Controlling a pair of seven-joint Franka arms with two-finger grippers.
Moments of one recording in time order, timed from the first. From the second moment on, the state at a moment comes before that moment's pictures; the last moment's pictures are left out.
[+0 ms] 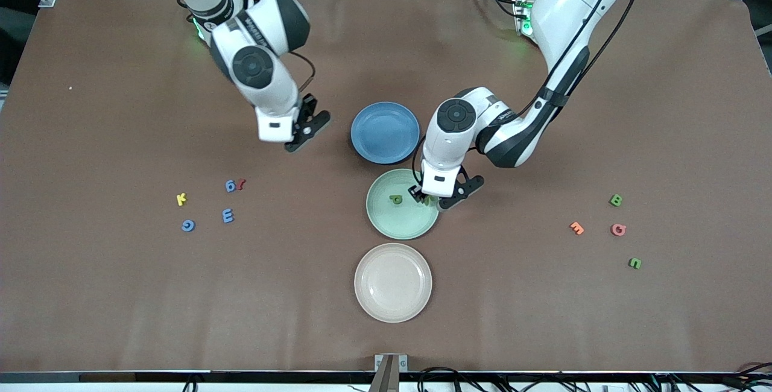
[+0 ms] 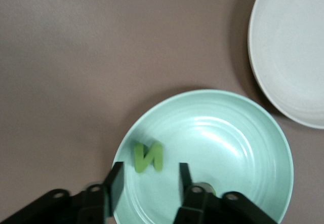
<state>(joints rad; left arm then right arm) -0.32 0.66 -0.38 -1.72 0.38 2.47 -1.50 0.50 0.15 0.12 -2.11 0.08 2.10 -0.16</state>
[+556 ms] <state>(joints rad) -0.31 0.65 -0.29 -1.70 0.38 2.38 -1.50 0.73 0.29 0.12 -2.07 0.09 2.26 0.29</state>
